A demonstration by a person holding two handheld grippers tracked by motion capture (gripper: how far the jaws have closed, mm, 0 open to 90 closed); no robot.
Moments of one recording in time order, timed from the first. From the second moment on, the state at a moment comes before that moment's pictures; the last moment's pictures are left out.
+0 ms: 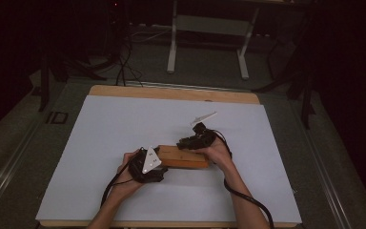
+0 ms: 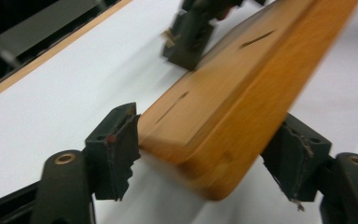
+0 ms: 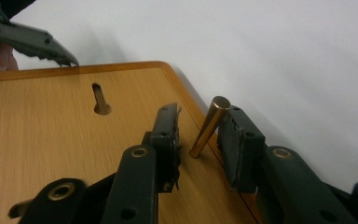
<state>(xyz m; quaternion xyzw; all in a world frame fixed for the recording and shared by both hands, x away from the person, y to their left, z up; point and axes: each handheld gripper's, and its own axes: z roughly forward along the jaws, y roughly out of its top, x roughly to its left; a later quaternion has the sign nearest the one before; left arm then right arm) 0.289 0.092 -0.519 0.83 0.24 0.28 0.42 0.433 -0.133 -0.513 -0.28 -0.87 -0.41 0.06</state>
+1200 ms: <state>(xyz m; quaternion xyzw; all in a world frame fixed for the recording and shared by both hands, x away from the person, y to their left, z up) 0.292 0.087 -0.514 0.83 0.25 0.27 0.43 0.400 -0.170 -0.485 -0.29 -0.87 -0.40 -0.05</state>
